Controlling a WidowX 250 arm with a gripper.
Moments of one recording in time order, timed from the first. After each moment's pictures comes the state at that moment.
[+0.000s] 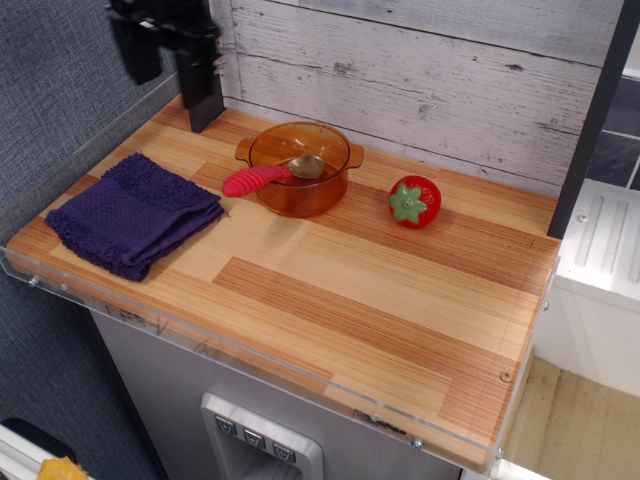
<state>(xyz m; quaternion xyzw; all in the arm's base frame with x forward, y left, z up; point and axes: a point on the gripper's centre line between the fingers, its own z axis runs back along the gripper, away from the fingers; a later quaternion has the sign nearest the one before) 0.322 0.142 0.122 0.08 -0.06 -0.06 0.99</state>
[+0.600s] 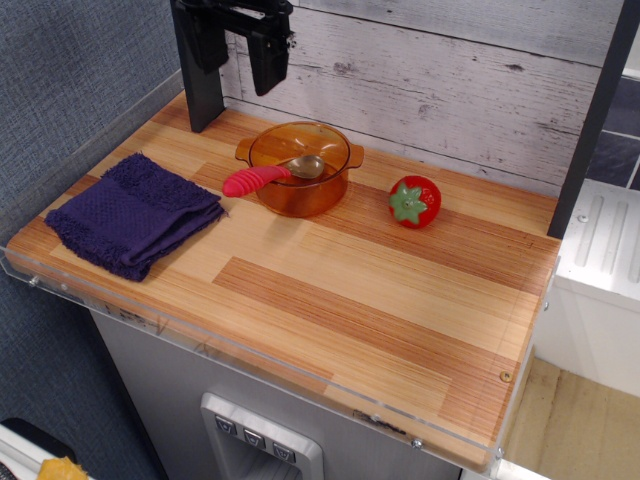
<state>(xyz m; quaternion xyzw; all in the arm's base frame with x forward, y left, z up) 0.349 0.106 0.123 0.03 -0.08 -0.06 1.00</state>
